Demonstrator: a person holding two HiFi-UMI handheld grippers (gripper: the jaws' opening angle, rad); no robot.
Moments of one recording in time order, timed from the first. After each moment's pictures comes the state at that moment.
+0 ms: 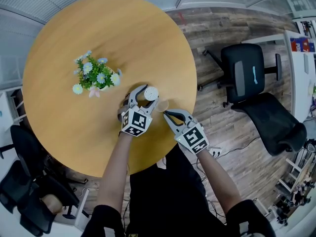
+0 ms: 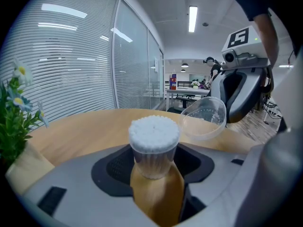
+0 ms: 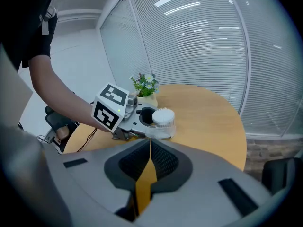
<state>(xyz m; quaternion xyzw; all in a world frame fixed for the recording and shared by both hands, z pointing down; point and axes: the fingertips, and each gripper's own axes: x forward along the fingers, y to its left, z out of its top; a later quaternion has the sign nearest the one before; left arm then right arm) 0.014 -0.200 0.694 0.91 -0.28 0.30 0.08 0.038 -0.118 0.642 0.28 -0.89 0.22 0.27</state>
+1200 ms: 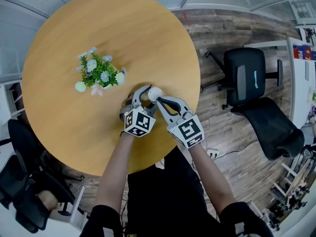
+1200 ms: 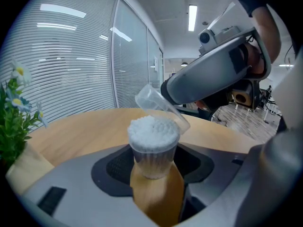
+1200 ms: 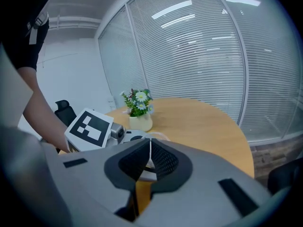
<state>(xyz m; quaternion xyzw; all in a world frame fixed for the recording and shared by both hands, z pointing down) 0.015 -0.200 0.696 0.91 -0.28 0.31 0.07 0.003 -0.186 0.616 0.33 -0.90 0.20 0.21</state>
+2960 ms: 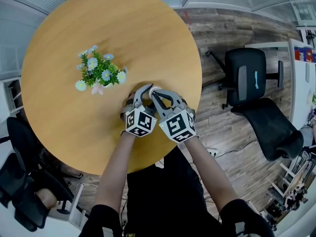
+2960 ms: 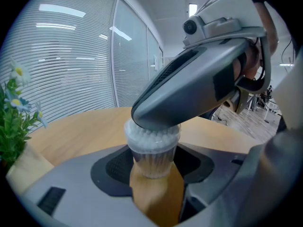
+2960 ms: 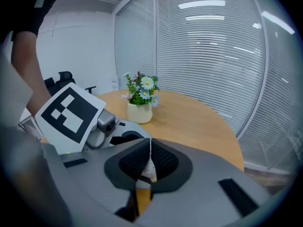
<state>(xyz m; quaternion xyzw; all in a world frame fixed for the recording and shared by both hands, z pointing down) 0.016 -0.201 0.697 0.90 -0.28 0.31 0.07 -0.016 -0.201 0.638 0.30 -0.89 0.10 0.33</state>
